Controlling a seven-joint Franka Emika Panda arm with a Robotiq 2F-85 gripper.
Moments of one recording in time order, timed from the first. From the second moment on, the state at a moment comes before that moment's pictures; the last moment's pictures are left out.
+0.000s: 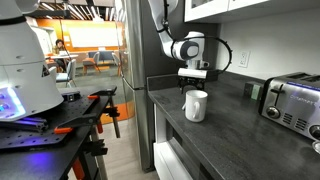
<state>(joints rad) 0.15 1.02 0.23 -1.59 -0.25 2.61 -0.60</state>
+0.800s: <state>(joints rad) 0.10 1.06 0.23 -1.59 -0.24 2.61 -0.60</state>
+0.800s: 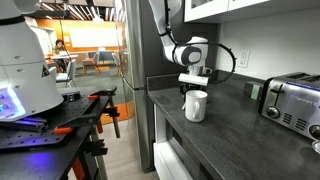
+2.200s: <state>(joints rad) -0.40 0.97 0.74 -1.92 -0.29 3.07 -1.06</state>
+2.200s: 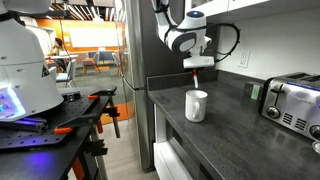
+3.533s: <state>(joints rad) -1.10 1.35 1.11 -2.17 -0.51 3.10 -1.28</state>
